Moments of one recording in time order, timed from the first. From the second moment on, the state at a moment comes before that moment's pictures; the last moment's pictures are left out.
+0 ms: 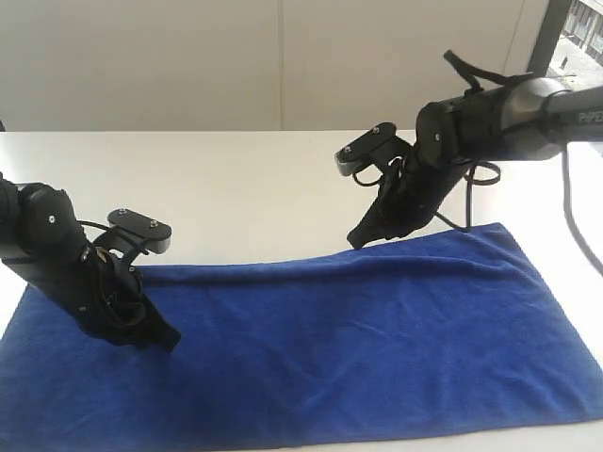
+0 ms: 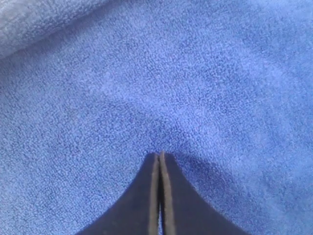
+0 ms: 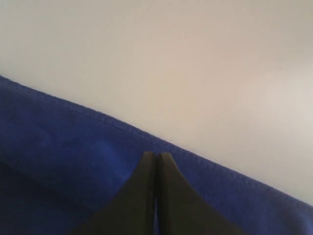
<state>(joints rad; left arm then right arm) -0.41 1.75 -0.86 -0.29 0.45 0.41 0.22 2.05 -1.41 -0.04 0.56 -0.30</state>
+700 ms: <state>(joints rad) -0.41 1.76 -0.86 -0.29 0.46 0.42 0.21 2.19 -1.51 -0.17 0.51 -0.24</state>
